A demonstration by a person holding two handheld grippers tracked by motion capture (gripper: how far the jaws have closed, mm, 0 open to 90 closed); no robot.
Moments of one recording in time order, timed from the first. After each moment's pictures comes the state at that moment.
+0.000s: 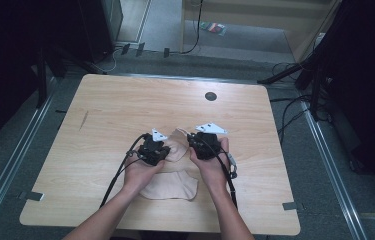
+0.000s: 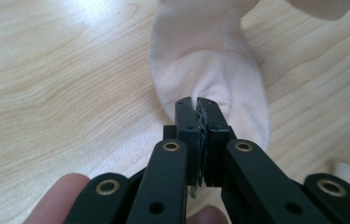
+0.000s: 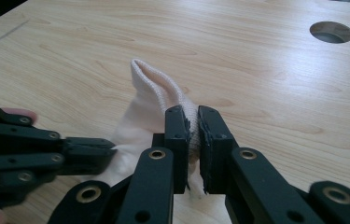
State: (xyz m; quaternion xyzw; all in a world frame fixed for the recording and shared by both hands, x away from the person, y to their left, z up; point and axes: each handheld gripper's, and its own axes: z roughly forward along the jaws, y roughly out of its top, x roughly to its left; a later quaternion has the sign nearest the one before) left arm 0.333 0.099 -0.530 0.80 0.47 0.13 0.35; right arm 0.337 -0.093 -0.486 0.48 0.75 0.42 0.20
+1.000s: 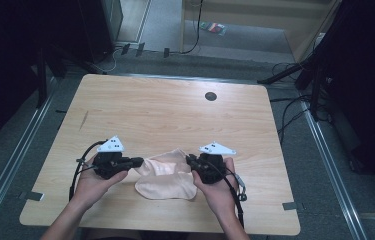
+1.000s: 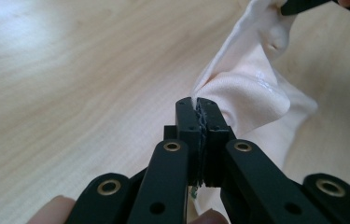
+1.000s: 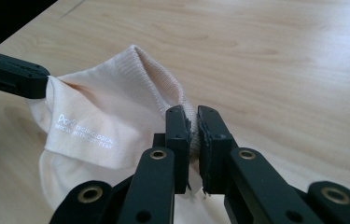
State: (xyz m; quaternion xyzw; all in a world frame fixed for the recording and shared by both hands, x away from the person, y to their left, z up) left arm 0.268 0.199 -0.490 0.83 0.35 0.06 0.43; right arm 0.267 -0.106 -0.474 0.46 0.77 0.43 0.13
